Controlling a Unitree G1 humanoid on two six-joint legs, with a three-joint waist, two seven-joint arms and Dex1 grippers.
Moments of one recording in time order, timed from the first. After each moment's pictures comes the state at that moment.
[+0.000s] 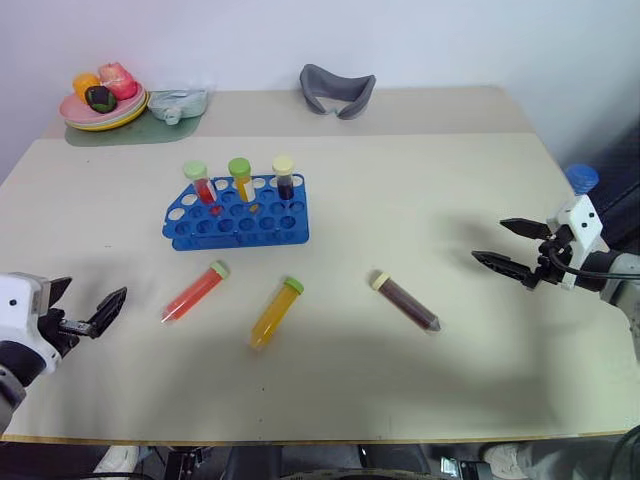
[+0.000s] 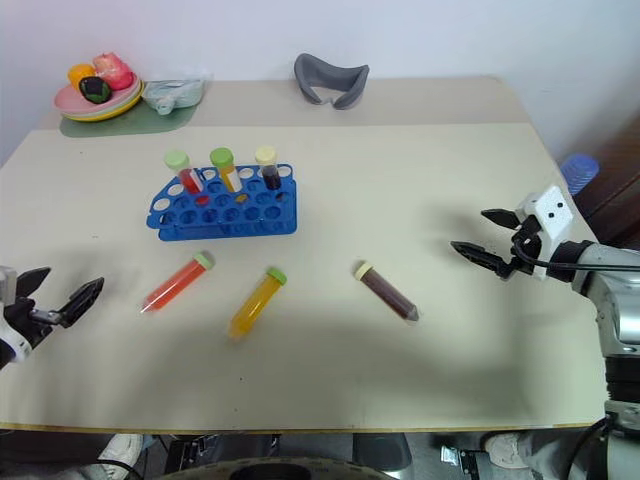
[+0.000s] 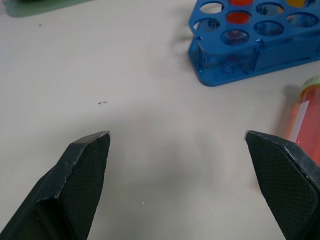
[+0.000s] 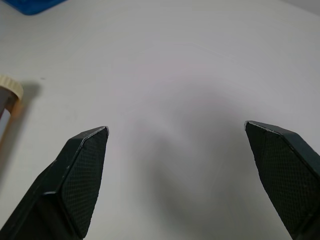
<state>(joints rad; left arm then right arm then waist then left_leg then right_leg) 0.36 0.62 0.72 -0.46 -0.51 0.56 -0.55 -0.24 -0.89 -0.27 0.14 0.40 0.34 1.02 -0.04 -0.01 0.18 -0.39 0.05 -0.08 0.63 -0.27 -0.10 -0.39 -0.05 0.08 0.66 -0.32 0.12</state>
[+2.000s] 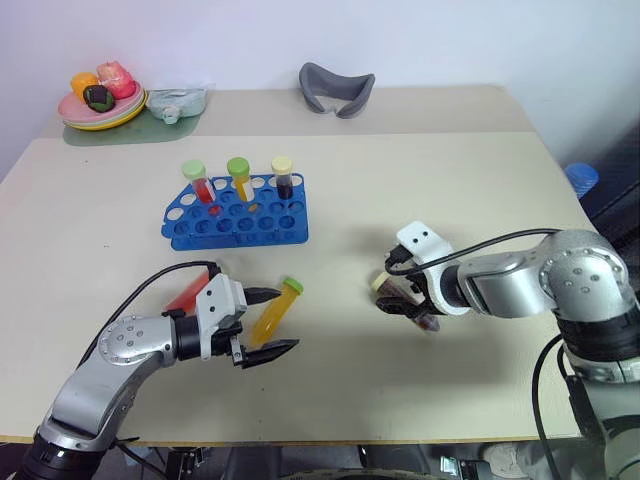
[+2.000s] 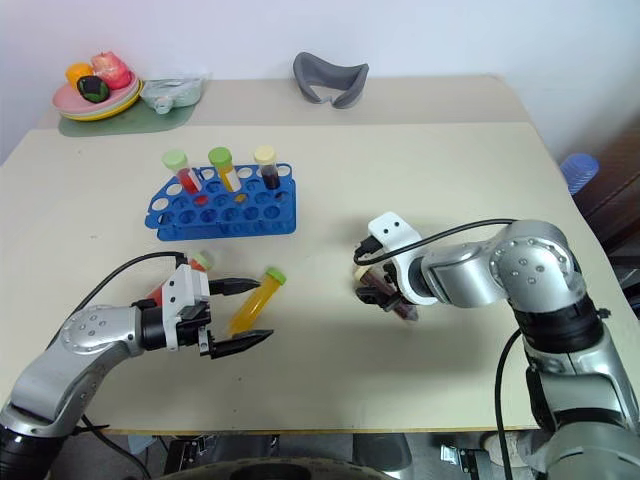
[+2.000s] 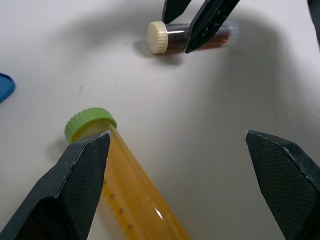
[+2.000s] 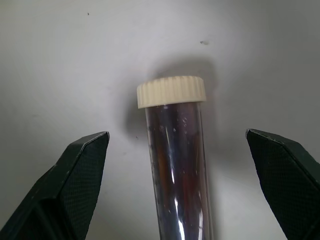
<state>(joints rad) 0.05 0.71 -0.02 -0.50 -0.45 0.40 -0.94 -0.67 -0.75 0.17 -0.30 1.53 1.61 -0.48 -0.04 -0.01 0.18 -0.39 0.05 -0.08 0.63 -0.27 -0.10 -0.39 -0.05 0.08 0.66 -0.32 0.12</state>
